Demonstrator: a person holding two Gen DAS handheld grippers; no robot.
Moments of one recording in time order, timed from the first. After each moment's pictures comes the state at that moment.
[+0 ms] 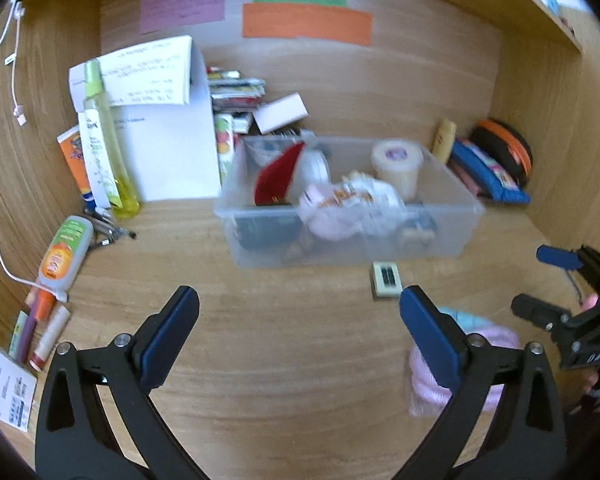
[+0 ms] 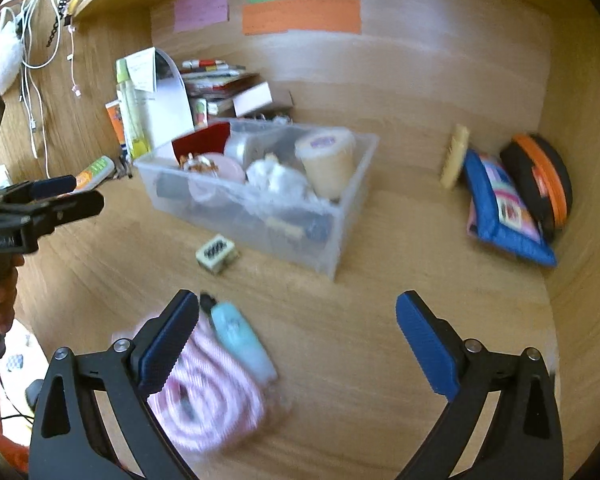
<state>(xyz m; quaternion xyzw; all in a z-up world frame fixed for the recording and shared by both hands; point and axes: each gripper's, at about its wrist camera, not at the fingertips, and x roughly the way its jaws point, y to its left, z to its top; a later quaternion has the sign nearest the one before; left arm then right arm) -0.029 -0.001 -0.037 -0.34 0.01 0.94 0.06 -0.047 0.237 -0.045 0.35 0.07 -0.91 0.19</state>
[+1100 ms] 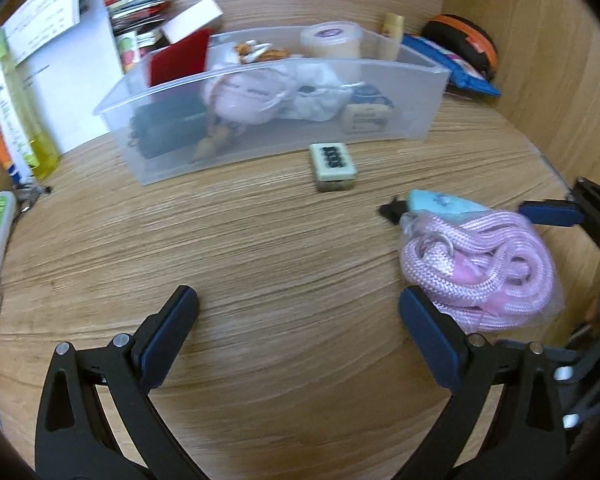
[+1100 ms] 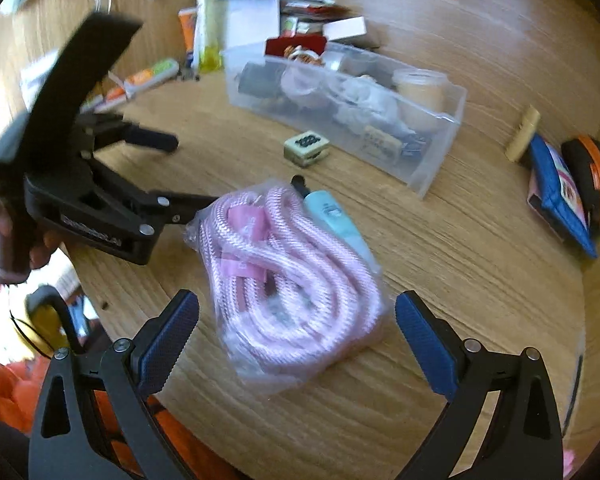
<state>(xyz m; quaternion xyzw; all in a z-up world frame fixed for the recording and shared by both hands) -0.036 0.036 -0.103 -0.44 0.05 0.88 0.16 -0.004 0.192 -0.090 0.40 0.20 -0.86 0.26</state>
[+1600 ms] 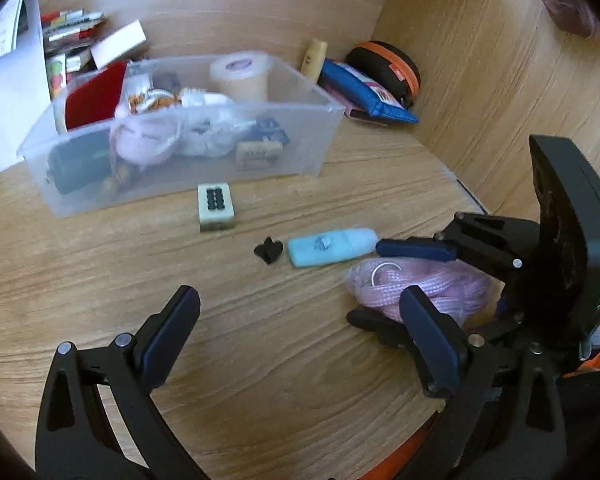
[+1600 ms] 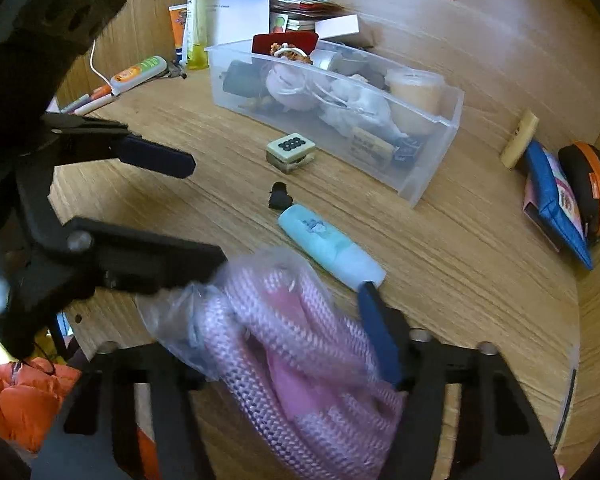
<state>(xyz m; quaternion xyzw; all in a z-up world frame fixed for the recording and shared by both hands) -0.031 0.068 -0.076 -0.42 -0.01 0.86 0.28 -0.019 0.196 -0.090 0.40 0.19 -0.86 0.25</state>
